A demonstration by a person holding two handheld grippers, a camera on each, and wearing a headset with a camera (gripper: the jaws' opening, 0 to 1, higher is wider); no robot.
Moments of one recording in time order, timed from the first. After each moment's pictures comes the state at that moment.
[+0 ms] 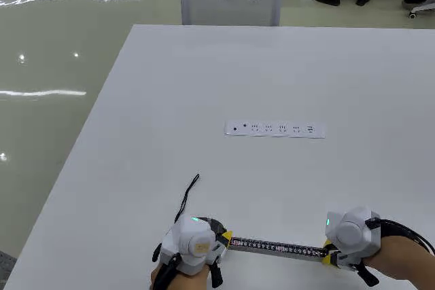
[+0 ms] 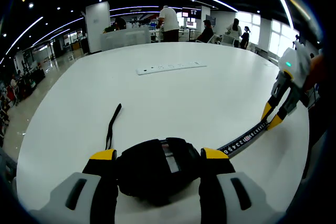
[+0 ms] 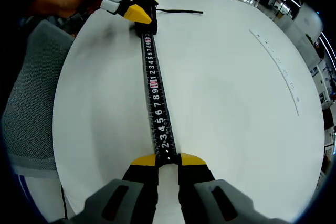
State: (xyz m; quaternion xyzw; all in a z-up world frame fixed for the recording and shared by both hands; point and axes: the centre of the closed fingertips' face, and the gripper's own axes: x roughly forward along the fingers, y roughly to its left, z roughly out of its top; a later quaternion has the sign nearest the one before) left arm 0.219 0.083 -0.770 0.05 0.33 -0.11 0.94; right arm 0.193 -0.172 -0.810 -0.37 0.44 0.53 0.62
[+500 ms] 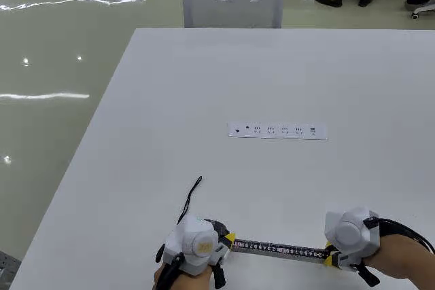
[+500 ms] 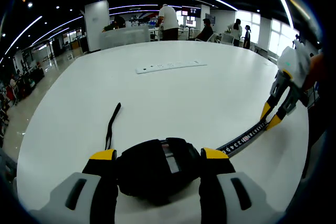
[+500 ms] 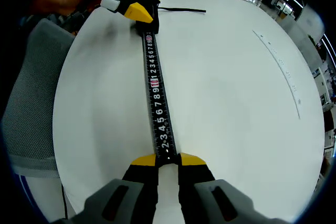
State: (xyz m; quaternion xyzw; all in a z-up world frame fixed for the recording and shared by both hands) left arm 0.222 0.084 -0.773 0.05 0.33 -0.11 0.94; right arm 0.196 -0.169 -0.812 -0.38 0.45 0.53 0.61
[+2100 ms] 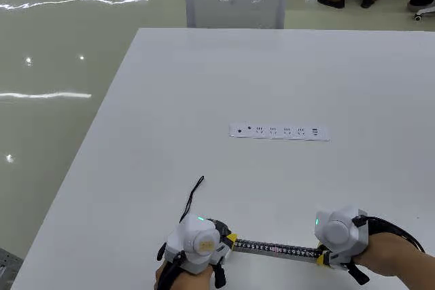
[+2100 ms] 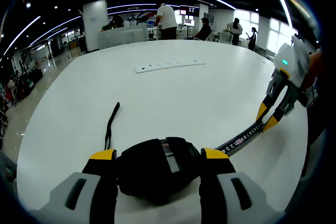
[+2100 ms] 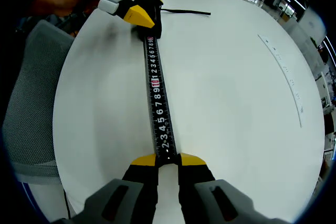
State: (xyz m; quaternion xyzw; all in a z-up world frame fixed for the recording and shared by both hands) left arm 0.224 0.084 -0.781 0.06 0.33 -0.12 0.93; right arm 0.196 -0.151 -0.814 -0.38 0.45 0.53 0.61
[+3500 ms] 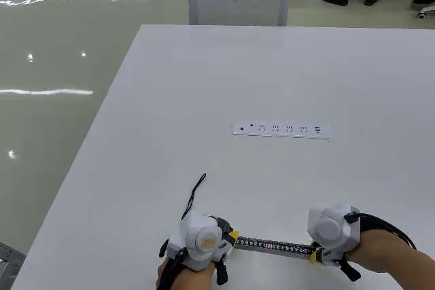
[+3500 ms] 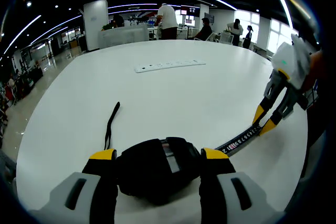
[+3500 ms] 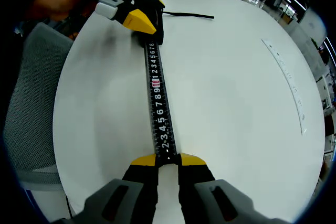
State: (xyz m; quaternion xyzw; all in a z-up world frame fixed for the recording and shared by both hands) left arm 0.217 0.080 -0.769 0.05 0.33 -0.12 0.93; right arm 0.195 -0.131 -0.810 -0.38 0.44 0.54 0.61
